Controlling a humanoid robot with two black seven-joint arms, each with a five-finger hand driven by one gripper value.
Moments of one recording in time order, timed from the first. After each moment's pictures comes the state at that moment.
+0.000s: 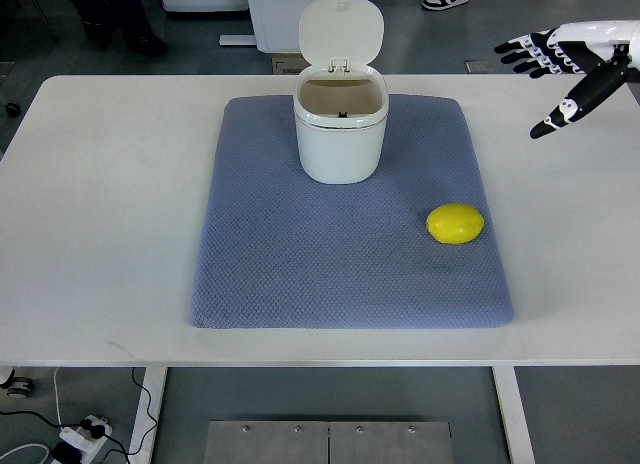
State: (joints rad) left arm -0.03 0.00 -0.10 -0.16 0.00 0.21 -0.11; right arm 1.71 -0.79 -0.44 1.09 -0.45 0.46 0.20
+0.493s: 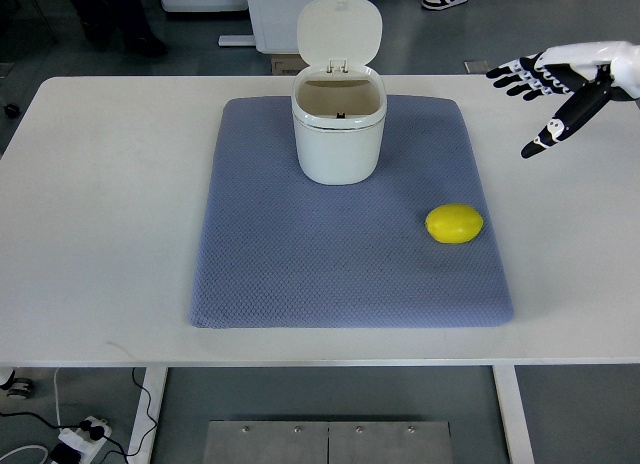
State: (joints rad) left arm -0.03 0.00 -0.10 -0.16 0.00 0.21 -0.11; right arm 1.75 -0.71 -0.55 1.10 -0.45 0.44 0.12
